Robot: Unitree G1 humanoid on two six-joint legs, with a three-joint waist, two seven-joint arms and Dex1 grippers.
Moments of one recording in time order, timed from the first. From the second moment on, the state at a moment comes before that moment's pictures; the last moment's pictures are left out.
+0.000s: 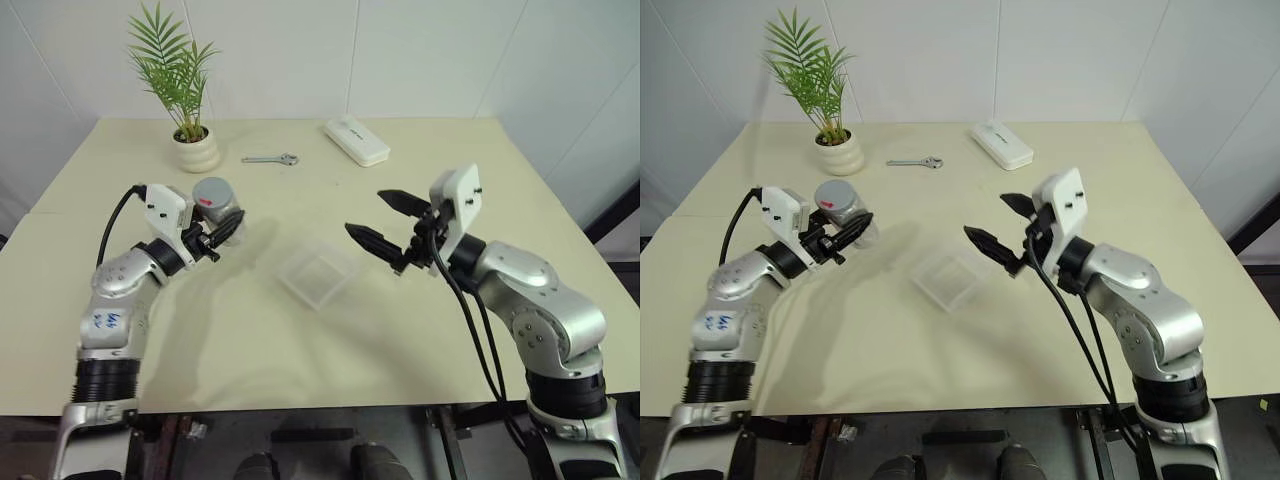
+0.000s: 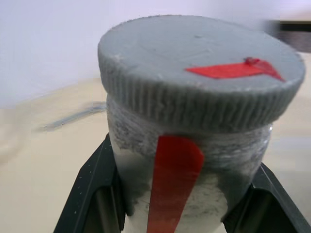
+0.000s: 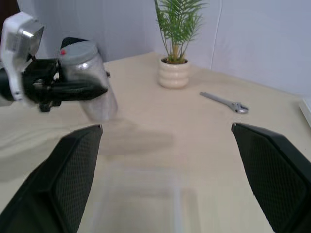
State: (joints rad) left arm -0.56 0.63 0.15 0.07 -0.44 0.33 -0.75; right arm -0.66 -0.45 -0.02 -0.42 0.62 0.78 0.47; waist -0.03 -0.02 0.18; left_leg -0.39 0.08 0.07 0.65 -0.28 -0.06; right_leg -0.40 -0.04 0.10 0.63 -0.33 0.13
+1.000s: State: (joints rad) left arm -0.71 0.63 -0.03 0.03 -0.49 0.58 -1.04; right arm -0.89 -0.24 0.15 -0.30 0.61 0.99 0.44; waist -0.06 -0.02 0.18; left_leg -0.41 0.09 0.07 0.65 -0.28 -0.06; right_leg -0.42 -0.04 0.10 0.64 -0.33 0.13
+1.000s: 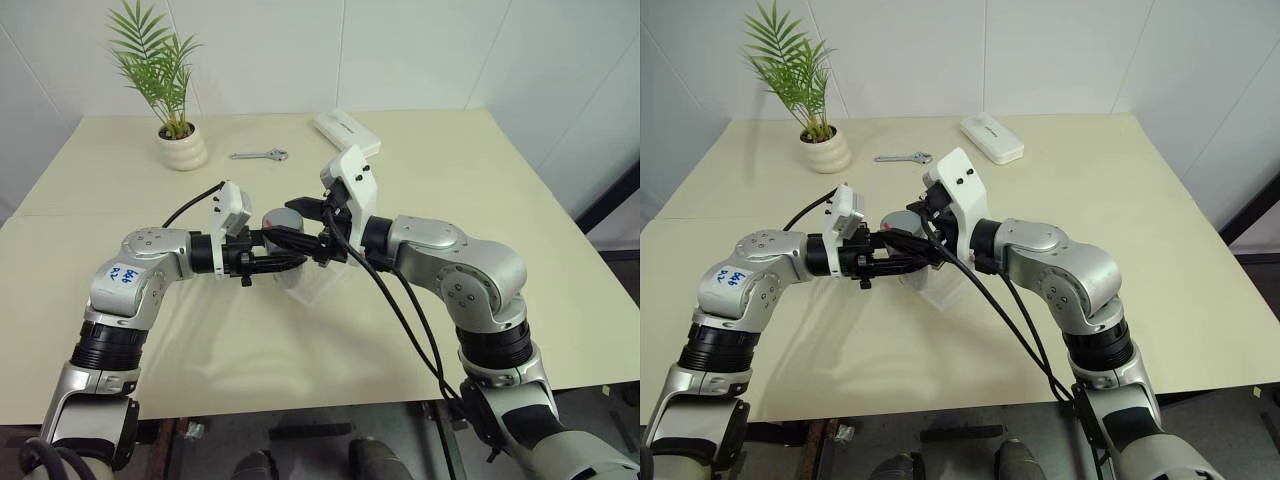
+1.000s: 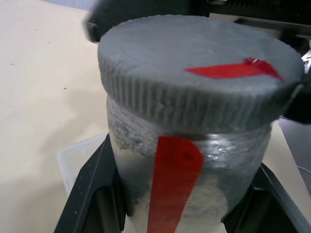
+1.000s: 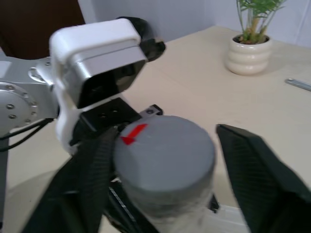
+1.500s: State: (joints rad) left arm -0.81 0.59 -0.08 0.10 -0.51 0.46 -1.30; right arm -0.93 -0.44 0.11 -0.23 0.70 0.87 0.90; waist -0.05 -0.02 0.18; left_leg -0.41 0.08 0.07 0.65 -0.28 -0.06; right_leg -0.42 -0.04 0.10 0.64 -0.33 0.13
